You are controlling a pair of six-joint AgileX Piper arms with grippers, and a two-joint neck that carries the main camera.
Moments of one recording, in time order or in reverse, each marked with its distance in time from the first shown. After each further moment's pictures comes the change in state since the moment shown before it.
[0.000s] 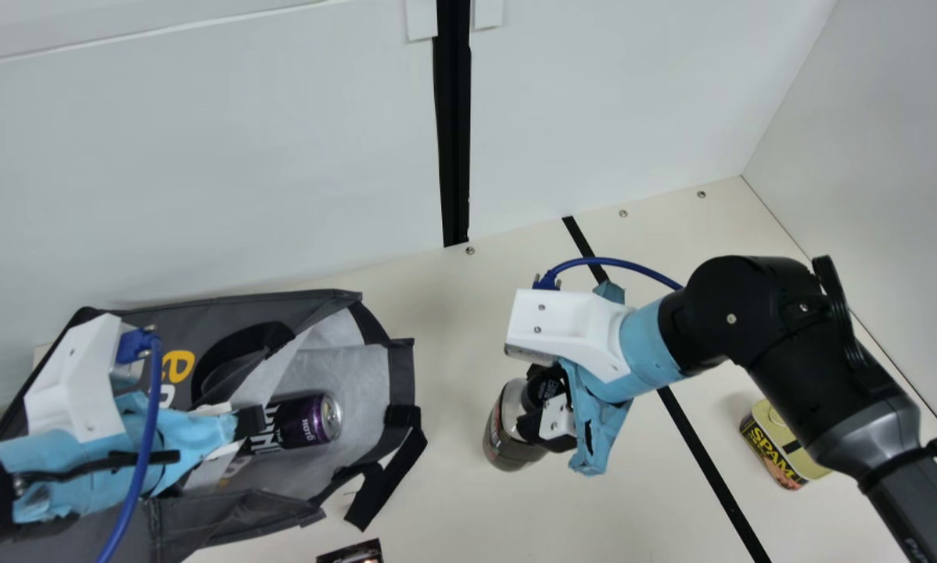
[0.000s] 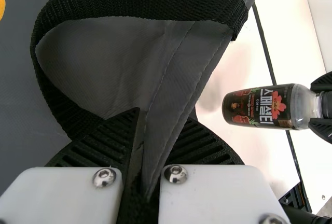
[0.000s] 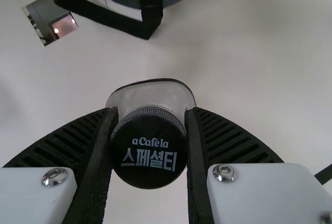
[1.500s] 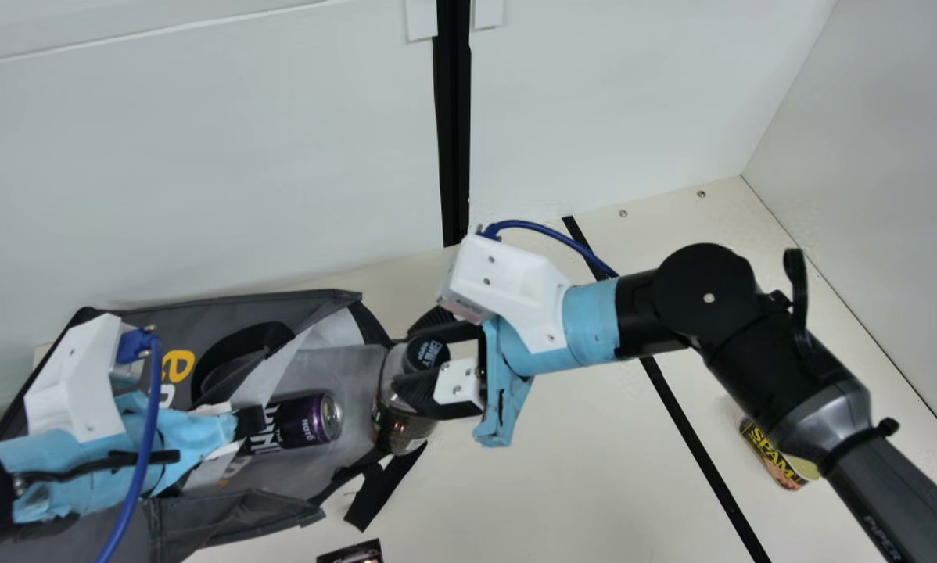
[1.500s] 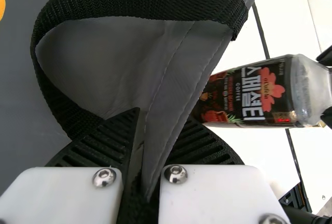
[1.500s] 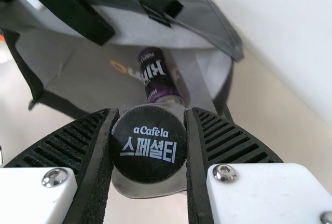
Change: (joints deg) left arm 0.0 0.0 0.0 0.0 0.0 0.0; right arm 4.7 3.5 0.1 30.3 -11.3 -10.3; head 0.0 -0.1
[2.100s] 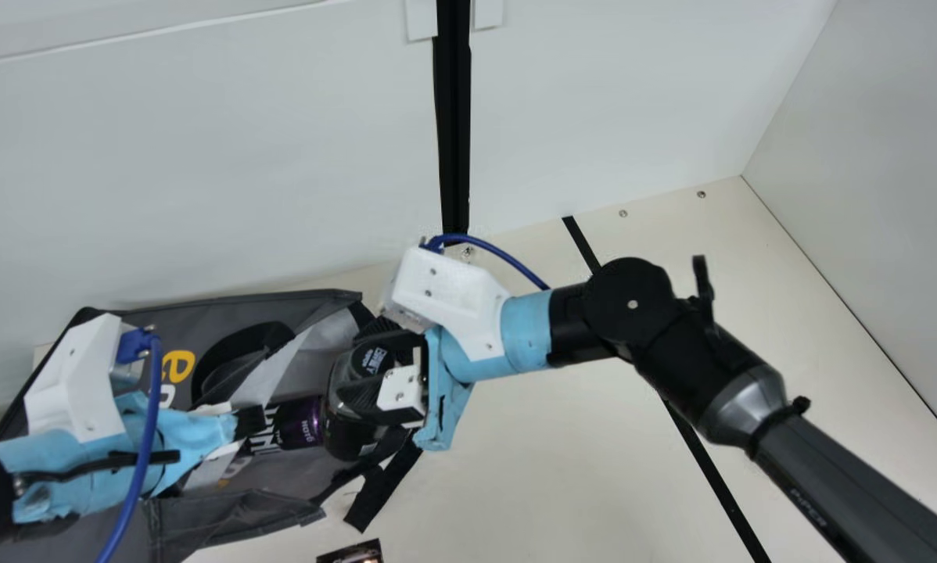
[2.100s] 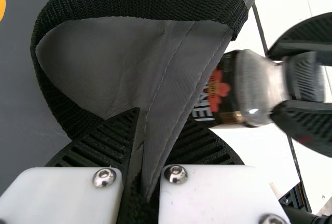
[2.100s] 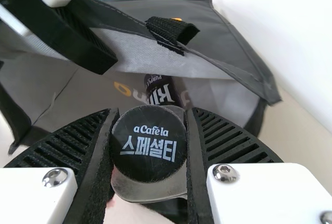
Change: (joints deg) left arm 0.0 0.0 0.0 0.0 0.0 0.0; right arm 7.2 5.9 0.3 6.7 -7.9 -4.5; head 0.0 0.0
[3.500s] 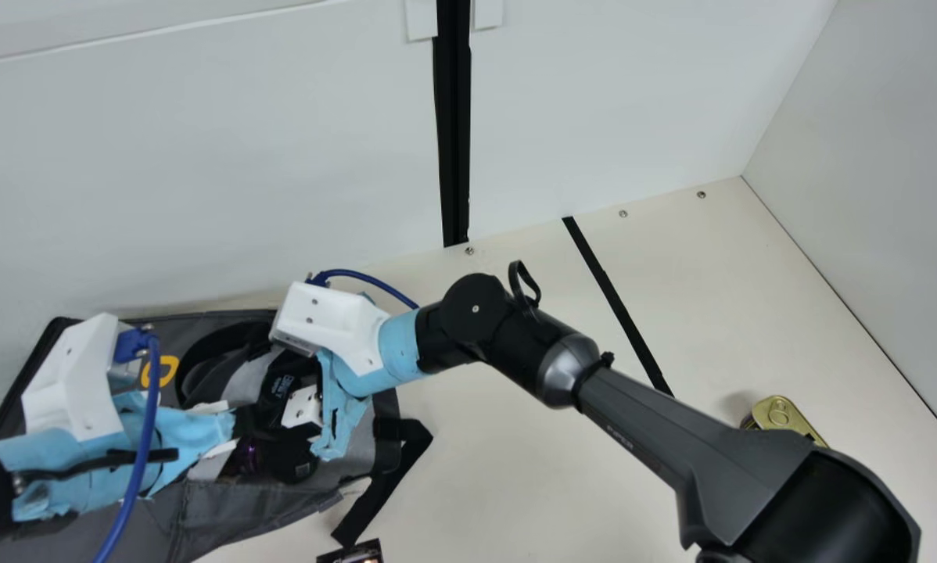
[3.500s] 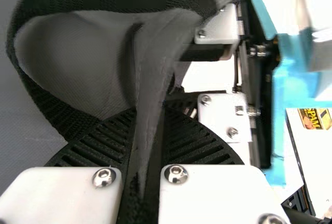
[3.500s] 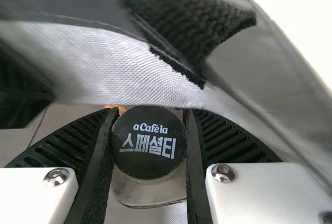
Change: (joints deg) left arm 0.0 0.0 0.0 0.3 -0.3 0.0; right arm 10.1 19.2 -10.9 2.5 -6.7 -2.3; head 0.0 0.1
